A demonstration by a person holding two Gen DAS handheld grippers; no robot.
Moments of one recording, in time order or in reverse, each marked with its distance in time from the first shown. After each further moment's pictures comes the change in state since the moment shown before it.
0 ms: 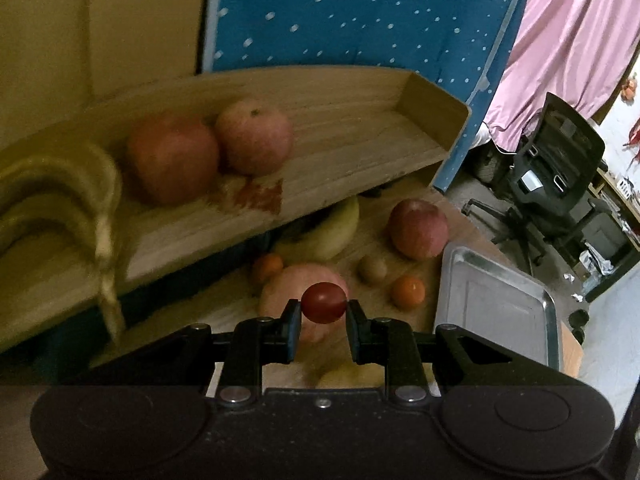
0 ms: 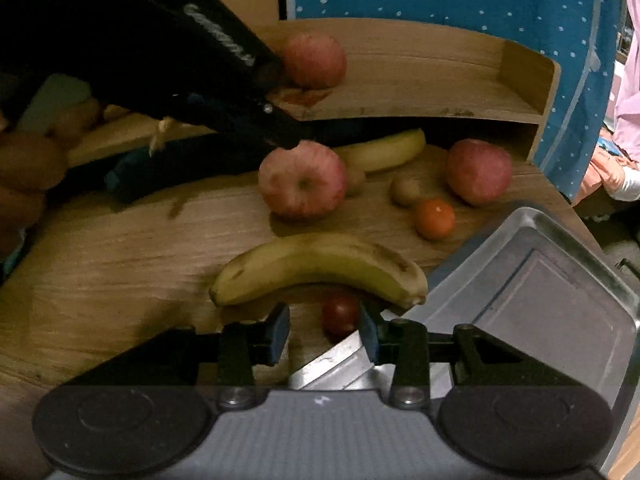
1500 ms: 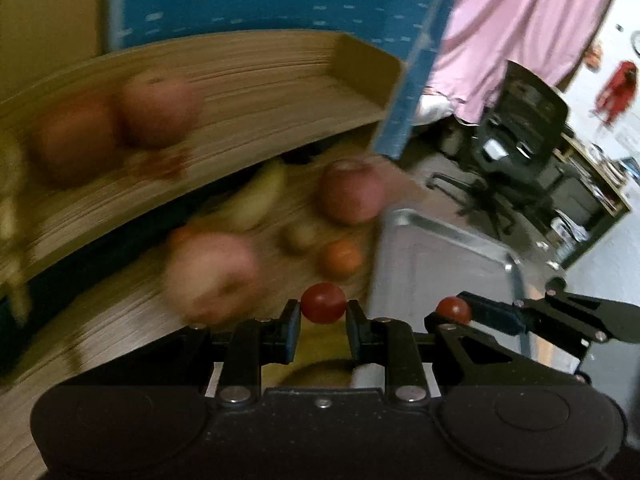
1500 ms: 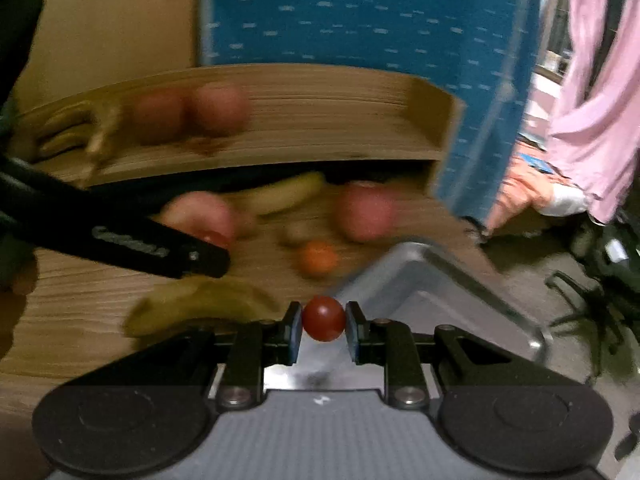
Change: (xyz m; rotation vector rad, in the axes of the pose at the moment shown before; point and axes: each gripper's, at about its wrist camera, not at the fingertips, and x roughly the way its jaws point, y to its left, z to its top) left arm 0.030 -0.059 -0.016 0.112 0.043 -0.108; right arm -0.042 -0.051 0.007 0.046 -0.083 -0.227
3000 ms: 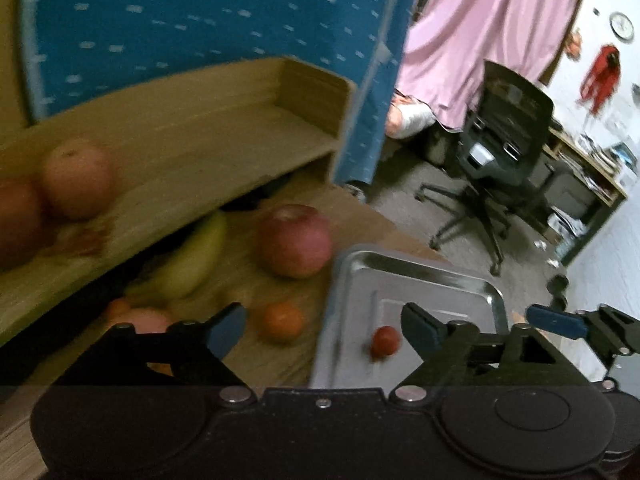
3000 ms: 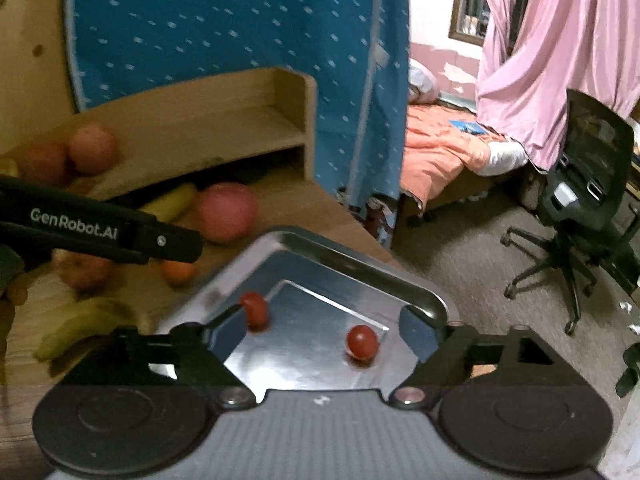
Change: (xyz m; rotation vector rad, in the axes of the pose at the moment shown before) left arm 0.014 -0.039 0.025 0.064 -0.064 0.022; right arm -0.010 -0.083 -0.024 0.198 -0.025 -0.100
